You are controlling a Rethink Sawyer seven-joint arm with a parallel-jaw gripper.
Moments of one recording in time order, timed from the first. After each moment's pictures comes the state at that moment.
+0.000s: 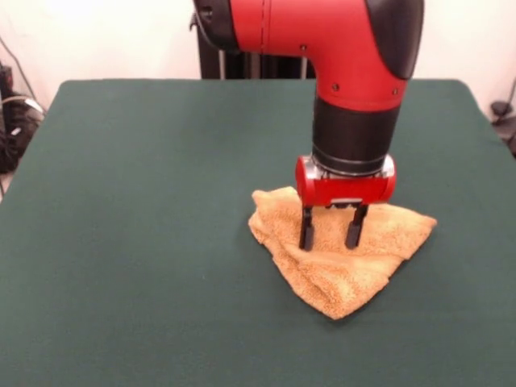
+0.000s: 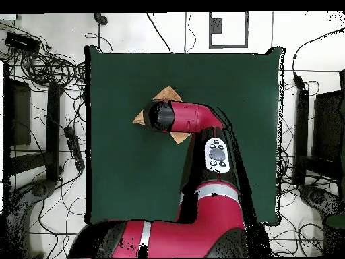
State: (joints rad) arm -0.08 -0.33 -0.02 1.29 -0.03 0.47 1.57
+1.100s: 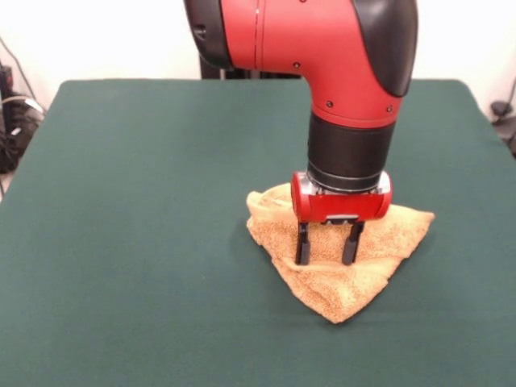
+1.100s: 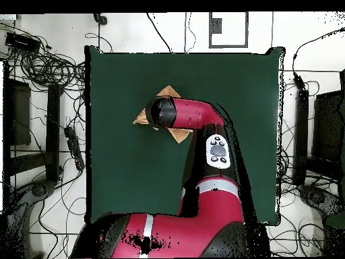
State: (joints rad) arm -0.08 -0.30 -0.03 1.25 -0.02 0.45 1.57
